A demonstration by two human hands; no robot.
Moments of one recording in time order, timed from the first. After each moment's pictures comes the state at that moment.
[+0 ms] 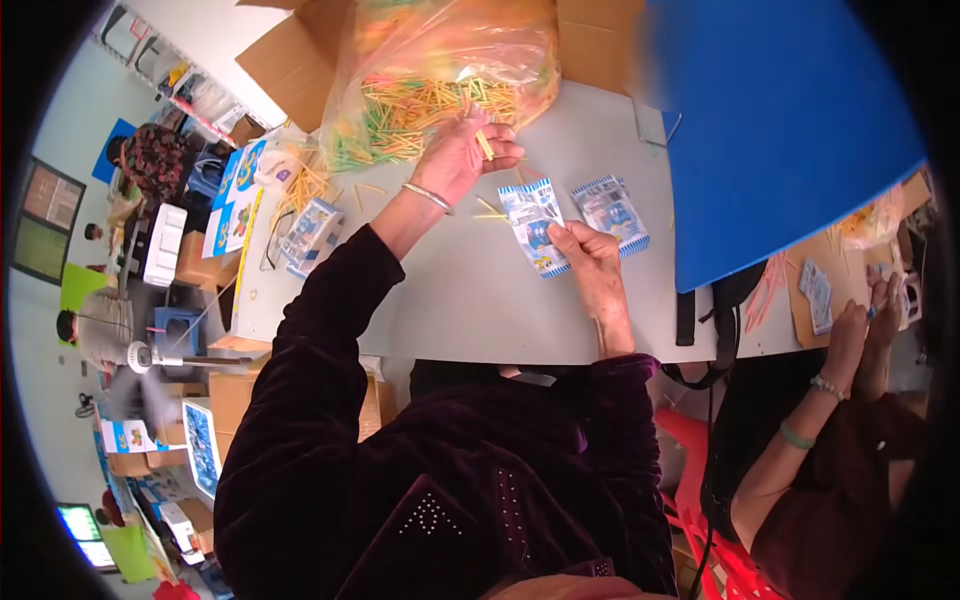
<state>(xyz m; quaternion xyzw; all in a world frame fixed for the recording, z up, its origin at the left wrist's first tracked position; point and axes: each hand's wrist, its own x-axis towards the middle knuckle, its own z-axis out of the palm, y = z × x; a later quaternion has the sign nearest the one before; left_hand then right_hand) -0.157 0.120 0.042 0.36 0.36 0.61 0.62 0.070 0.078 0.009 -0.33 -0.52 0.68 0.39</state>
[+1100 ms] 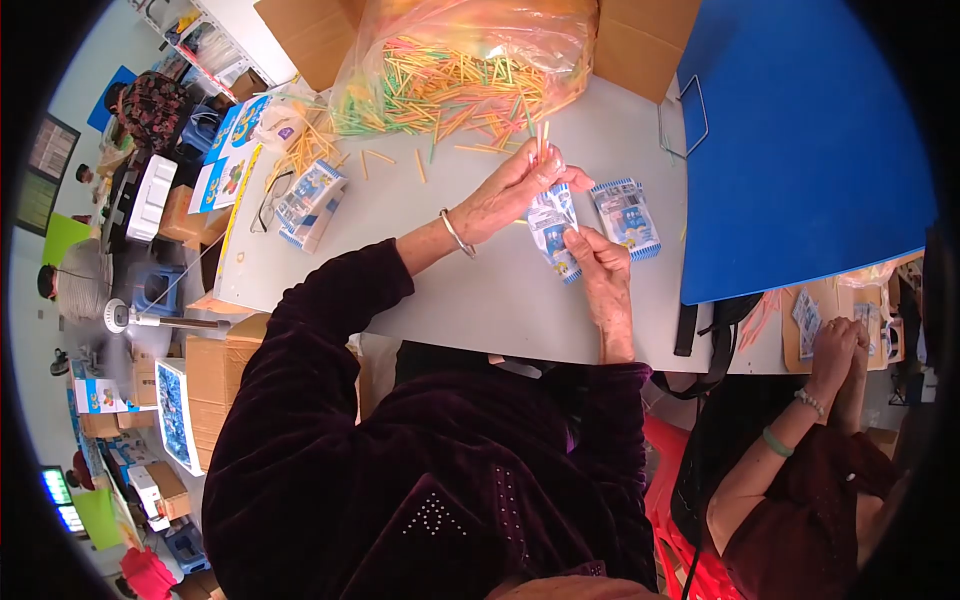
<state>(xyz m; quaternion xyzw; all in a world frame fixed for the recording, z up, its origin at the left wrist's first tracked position) -0.107 0.072 0.039 0.56 0.39 0.53 0.51 0.065 0.077 -0.014 -0.31 -0.55 0.66 0.40</state>
